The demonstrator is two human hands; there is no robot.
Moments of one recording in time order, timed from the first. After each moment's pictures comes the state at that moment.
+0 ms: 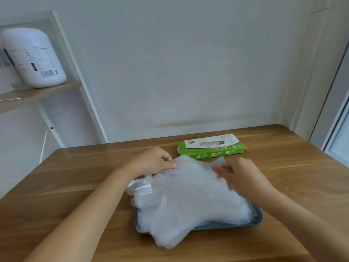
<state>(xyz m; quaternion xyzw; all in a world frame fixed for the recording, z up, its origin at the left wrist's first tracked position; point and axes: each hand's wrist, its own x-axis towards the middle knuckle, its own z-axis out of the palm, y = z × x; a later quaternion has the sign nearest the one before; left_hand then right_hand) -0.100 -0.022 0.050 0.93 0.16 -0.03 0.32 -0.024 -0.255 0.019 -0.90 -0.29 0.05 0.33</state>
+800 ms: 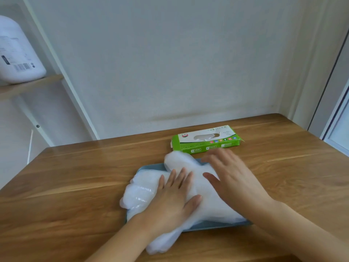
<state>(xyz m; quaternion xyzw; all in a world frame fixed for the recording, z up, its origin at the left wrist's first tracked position) -0.114 -0.092 -0.043 0.99 0.05 -0.07 0.09 -0.023 -0.255 -0.014 -0.82 -0.47 -0.23 0.23</state>
